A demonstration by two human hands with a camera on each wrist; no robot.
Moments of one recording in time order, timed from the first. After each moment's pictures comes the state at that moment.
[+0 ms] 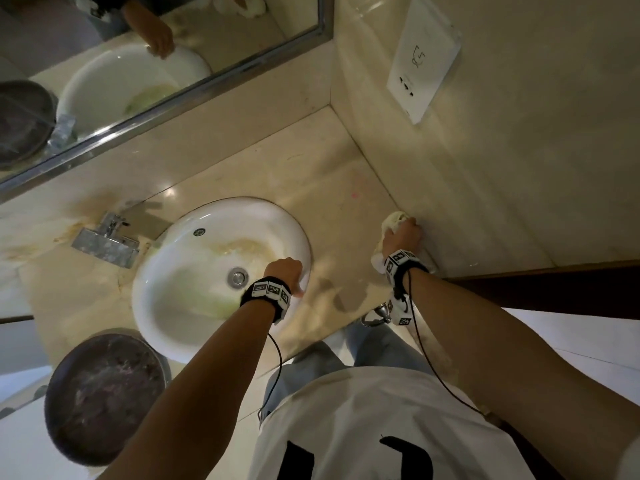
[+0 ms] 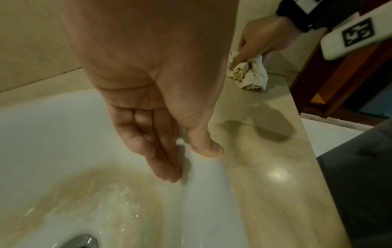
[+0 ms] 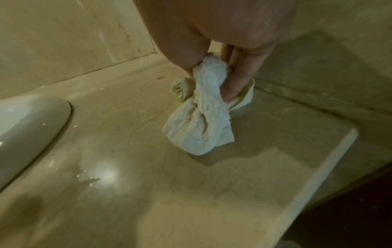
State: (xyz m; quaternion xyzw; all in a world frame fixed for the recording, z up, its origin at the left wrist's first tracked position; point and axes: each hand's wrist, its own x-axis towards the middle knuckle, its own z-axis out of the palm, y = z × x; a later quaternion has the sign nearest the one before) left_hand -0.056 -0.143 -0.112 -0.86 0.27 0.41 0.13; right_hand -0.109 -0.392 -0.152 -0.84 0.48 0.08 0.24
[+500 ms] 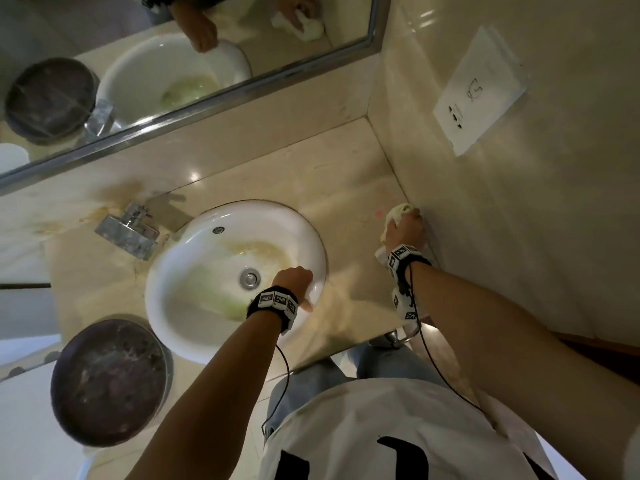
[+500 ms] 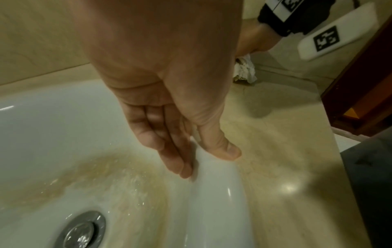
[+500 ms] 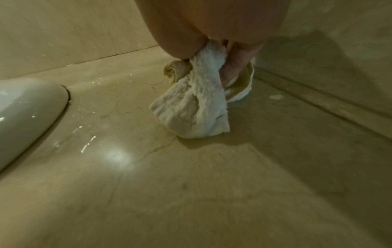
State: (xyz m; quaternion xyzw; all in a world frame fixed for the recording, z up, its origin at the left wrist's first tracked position) left_hand -0.042 -0.135 -0.122 -0.87 0.23 0.43 0.09; right_hand -0.027 -0.388 -0.166 -0.88 0.41 0.07 0.24
